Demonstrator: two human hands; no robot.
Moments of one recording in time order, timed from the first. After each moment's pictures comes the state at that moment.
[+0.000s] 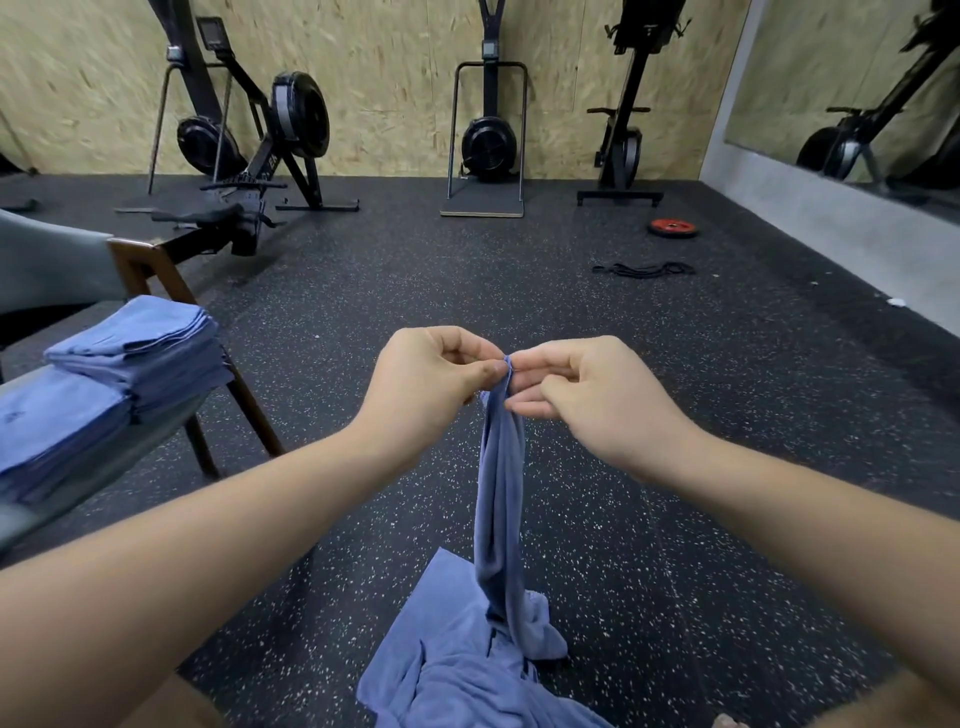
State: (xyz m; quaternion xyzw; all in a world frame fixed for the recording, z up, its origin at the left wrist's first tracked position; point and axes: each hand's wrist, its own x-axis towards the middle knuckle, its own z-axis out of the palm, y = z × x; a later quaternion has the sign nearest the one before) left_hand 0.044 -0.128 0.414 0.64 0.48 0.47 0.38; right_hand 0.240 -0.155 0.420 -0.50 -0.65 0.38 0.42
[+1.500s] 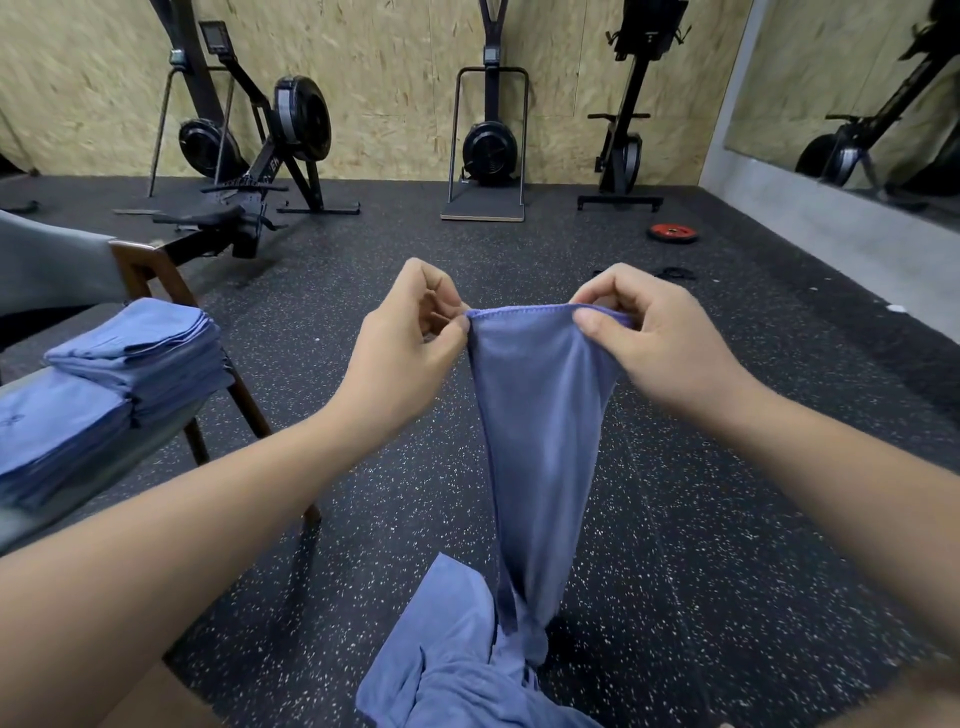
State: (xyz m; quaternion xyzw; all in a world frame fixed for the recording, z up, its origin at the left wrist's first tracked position) left_hand 0.024 -0.116 0.432 0.70 0.45 0.51 0.21; right_hand 0.289 -0.124 0.450 -0.48 -0.74 0.16 0.45
